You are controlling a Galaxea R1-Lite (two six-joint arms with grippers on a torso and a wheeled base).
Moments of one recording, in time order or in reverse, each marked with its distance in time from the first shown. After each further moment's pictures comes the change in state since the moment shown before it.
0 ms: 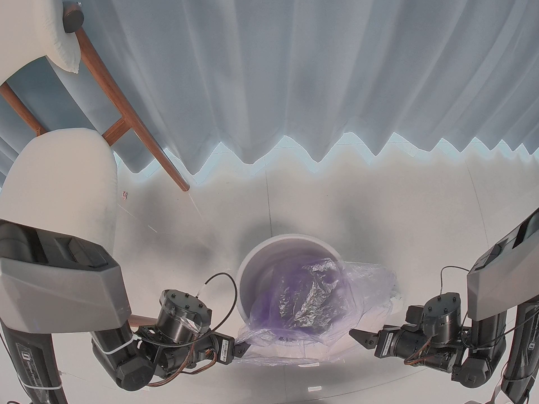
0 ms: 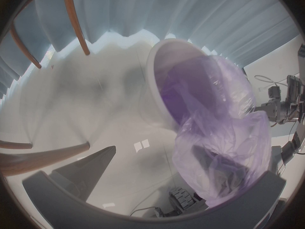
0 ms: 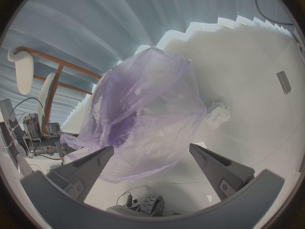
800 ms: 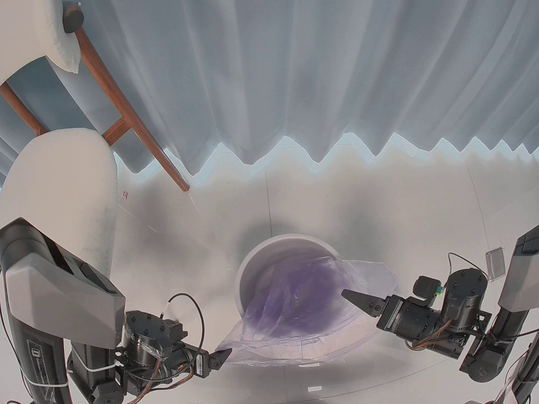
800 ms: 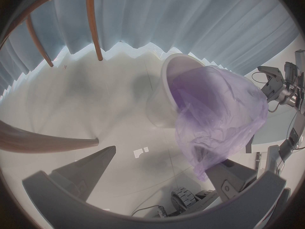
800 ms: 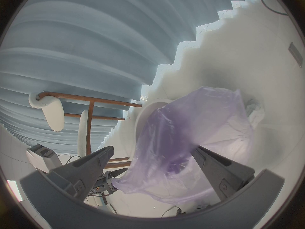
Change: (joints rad) left arm 0.027 0.056 0.340 -0.522 0.014 -0.007; right arm 0.042 -0.224 -0.072 0.000 0.101 0.266
